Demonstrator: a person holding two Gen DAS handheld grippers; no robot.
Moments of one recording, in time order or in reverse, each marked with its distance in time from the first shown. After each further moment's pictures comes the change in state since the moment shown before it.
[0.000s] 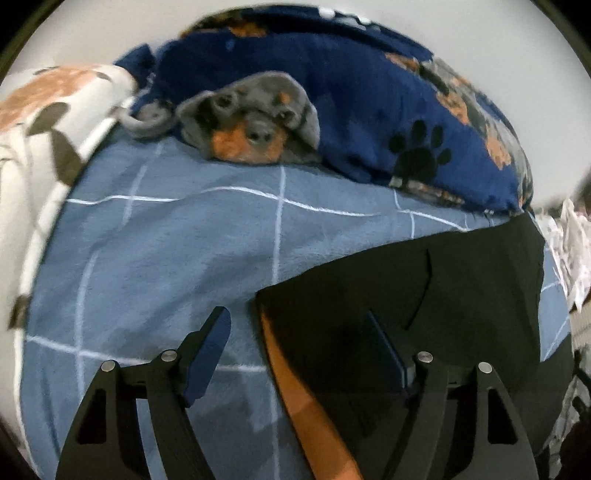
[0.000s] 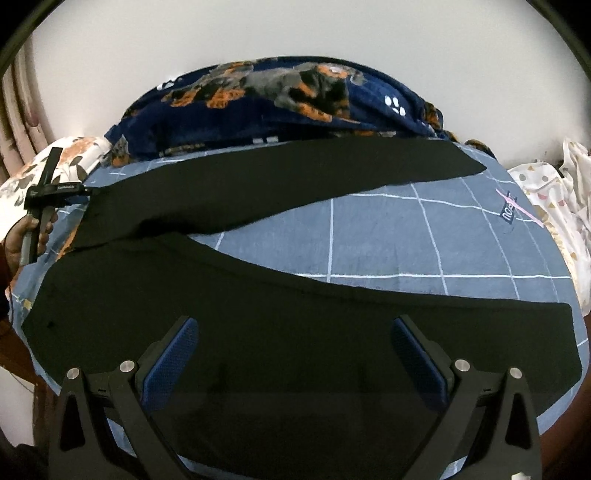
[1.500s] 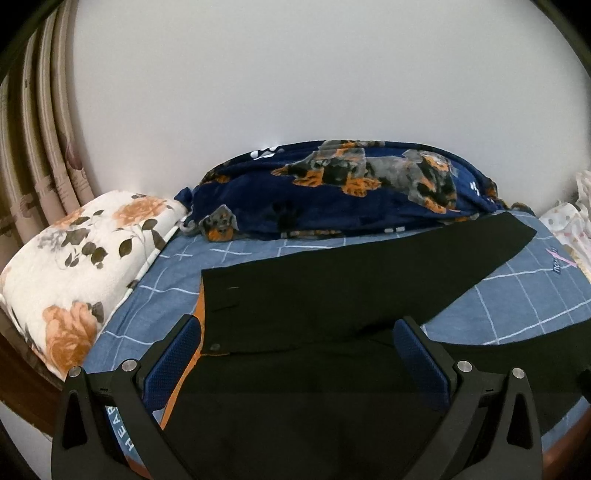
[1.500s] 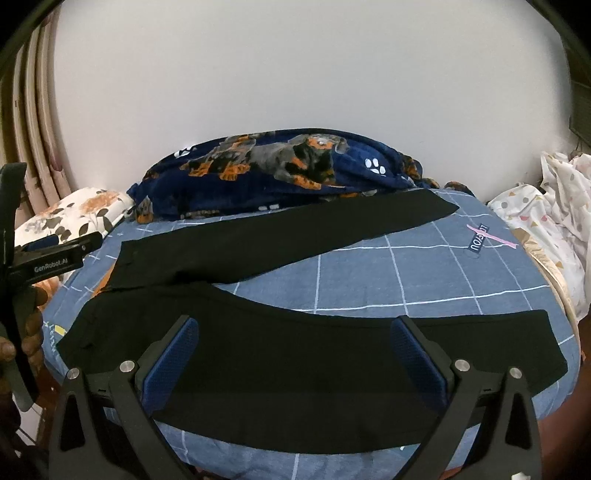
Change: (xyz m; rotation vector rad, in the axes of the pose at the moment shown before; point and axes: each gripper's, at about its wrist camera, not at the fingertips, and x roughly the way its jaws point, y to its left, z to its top) left arm -0.171 -0.305 -0.157 0.097 -0.411 0.406; right arm -0.093 -0.019 -0.018 0.042 -0.245 0.045
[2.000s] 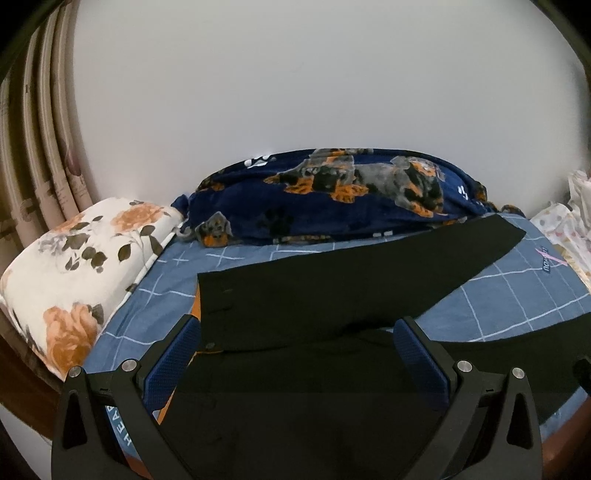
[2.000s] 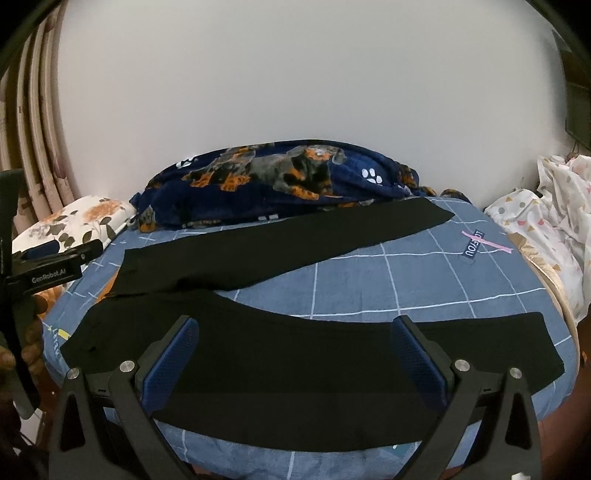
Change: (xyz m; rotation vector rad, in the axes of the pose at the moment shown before) left arm -0.023 -0.011 -0.004 0.013 -0.025 -0.018; right arm -0.015 -0.008 -0.001 0.006 -0.043 0.006
